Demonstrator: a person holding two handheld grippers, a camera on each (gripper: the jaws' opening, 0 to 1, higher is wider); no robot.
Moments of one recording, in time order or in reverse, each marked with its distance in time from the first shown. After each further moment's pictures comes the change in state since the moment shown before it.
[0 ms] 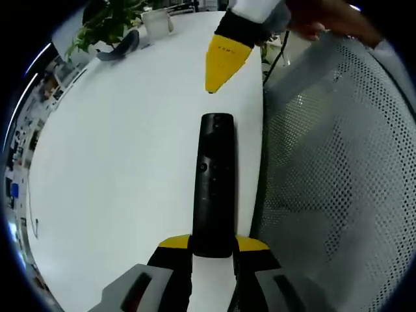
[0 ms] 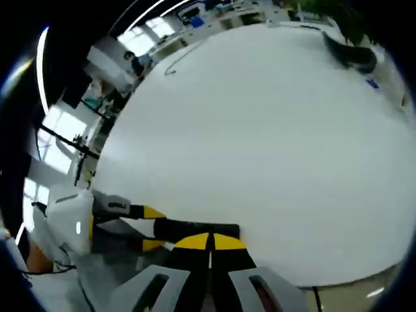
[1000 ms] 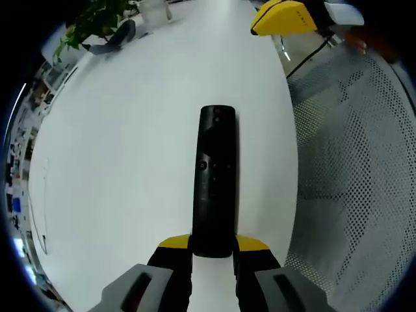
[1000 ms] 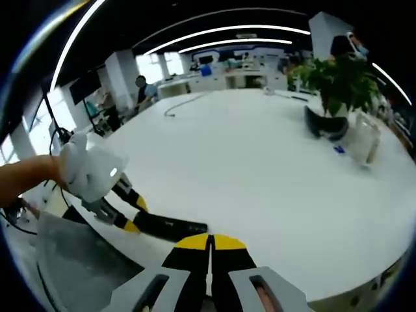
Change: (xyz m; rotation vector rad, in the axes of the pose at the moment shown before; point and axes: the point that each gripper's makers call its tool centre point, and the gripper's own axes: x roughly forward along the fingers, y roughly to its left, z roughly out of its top) left arm 0.004 0.048 0.005 0.067 0.122 -0.015; right arm -0.054 -0.016 0.020 -0.297 -0.414 -0.234
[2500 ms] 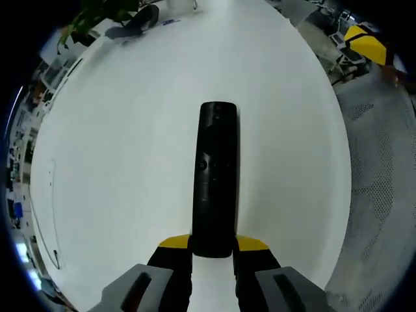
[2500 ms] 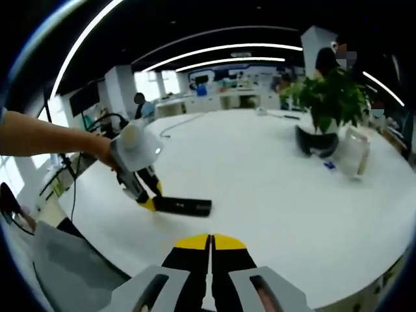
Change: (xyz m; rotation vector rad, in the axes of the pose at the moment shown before) left arm 0.007 0.101 0.006 0.030 0.049 -0.001; right arm -0.009 -0.007 0.023 -0.012 -0.150 -0.041
